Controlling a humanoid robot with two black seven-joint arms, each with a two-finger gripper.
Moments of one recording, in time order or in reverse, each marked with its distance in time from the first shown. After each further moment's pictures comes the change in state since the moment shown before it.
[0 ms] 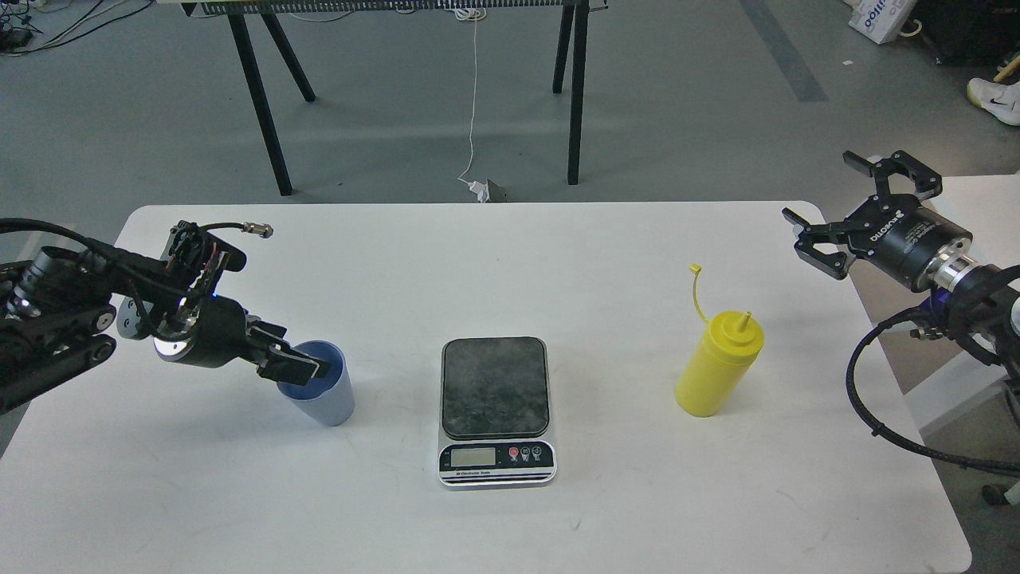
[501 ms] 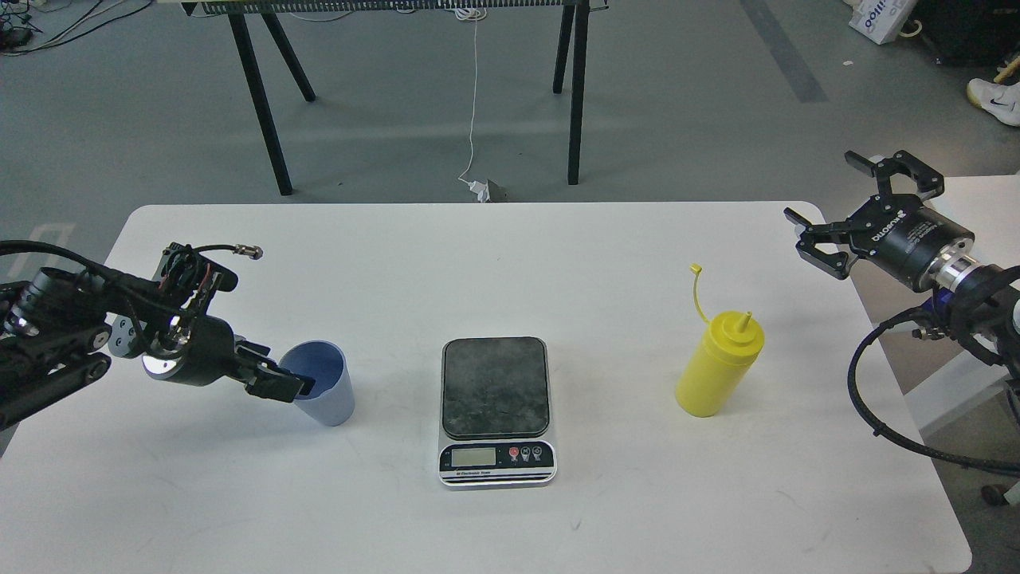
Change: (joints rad) left arm 0.052 -0.009 0.002 0.059 0.023 0.000 0.000; right arm -0.001 -0.004 0.001 -0.002 0.000 0.000 0.000
